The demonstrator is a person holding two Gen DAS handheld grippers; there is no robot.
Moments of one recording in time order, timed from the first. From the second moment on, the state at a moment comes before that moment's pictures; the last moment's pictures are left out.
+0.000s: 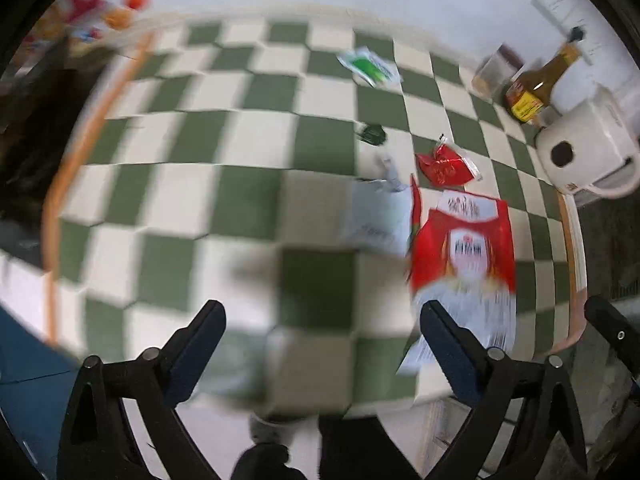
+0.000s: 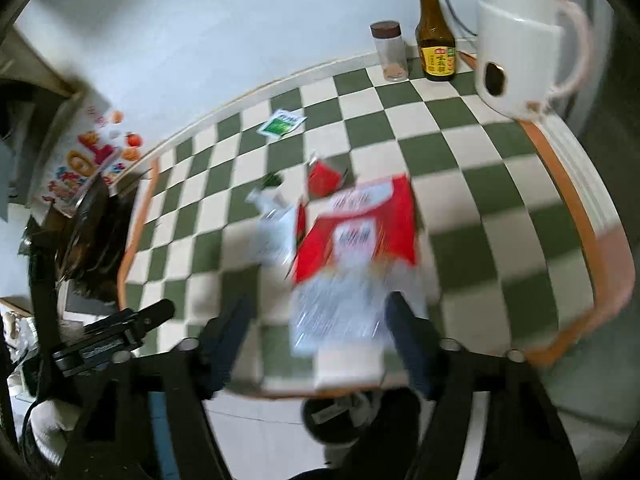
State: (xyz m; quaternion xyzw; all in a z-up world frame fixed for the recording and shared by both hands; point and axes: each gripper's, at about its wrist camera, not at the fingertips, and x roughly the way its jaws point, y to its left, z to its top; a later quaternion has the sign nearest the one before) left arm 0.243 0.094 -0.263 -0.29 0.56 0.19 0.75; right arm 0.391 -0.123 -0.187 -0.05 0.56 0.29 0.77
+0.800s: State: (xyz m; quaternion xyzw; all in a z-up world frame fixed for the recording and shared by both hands) left arm 0.280 0.117 -0.296 -0.21 0.61 0.30 0.71; right arm 0.525 0.032 -0.317 -0.15 0.63 0.38 0.66
